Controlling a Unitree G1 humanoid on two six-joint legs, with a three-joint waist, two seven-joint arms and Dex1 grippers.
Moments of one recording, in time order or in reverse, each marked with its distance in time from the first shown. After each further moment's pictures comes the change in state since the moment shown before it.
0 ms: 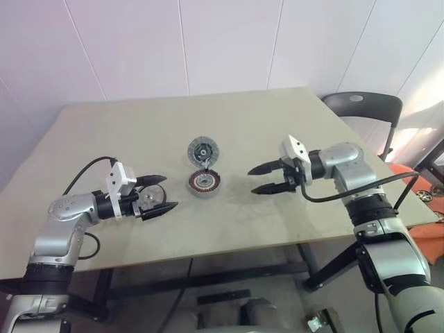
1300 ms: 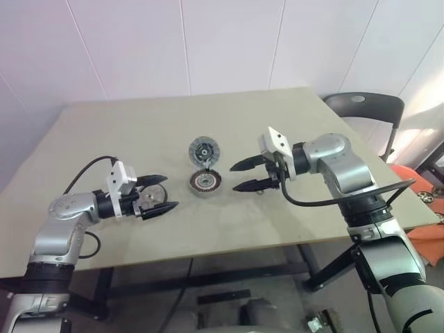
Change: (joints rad) left arm -0.009 -0.004 0.002 -0.004 0.000 0.024 0.002; right arm 0.008 0.018 0.070 -0.327 0.028 0.278 -0.129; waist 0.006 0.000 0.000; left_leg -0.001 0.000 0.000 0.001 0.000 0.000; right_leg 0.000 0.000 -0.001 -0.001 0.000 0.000
